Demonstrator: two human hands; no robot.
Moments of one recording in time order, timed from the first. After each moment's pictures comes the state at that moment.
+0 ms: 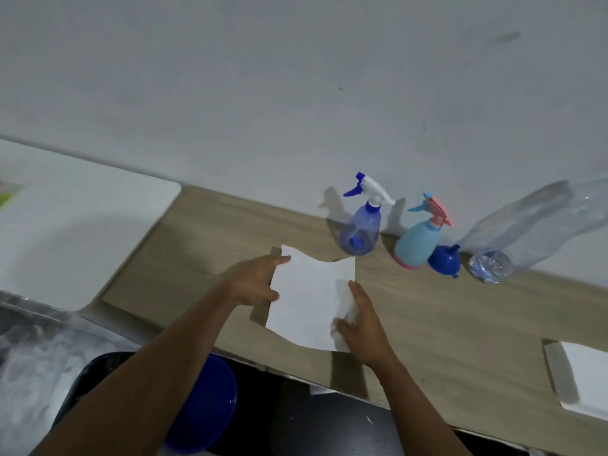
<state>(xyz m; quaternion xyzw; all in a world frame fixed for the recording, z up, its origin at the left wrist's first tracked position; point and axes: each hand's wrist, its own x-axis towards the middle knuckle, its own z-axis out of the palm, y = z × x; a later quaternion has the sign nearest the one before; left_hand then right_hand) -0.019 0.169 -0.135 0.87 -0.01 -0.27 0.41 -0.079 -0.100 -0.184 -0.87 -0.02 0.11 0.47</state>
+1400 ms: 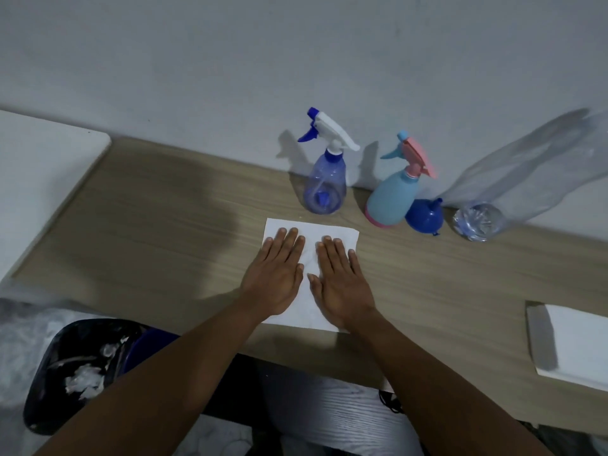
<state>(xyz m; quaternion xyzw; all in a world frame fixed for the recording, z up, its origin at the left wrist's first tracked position) -0.022 0.031 -0.250 0.98 -0.16 -0.03 0.07 -0.030 -0.150 -0.245 -0.98 -0.17 0.09 0.09</state>
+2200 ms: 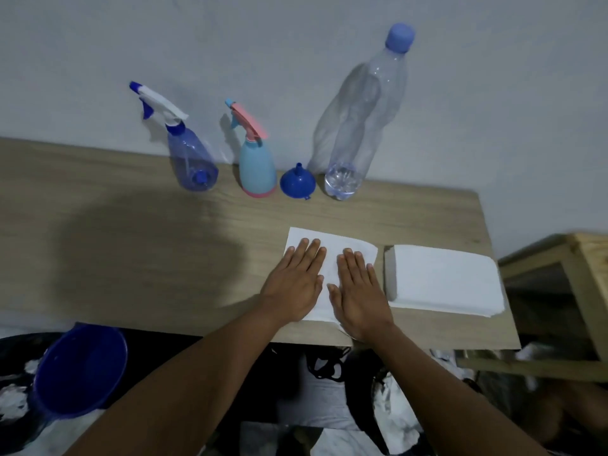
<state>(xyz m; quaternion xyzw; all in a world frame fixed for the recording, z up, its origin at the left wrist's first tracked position) -0.092 -0.254 -0.245 0.96 -0.26 -0.07 0.06 -0.136 -0.431 -0.244 -0.99 -0.07 0.08 0.10</state>
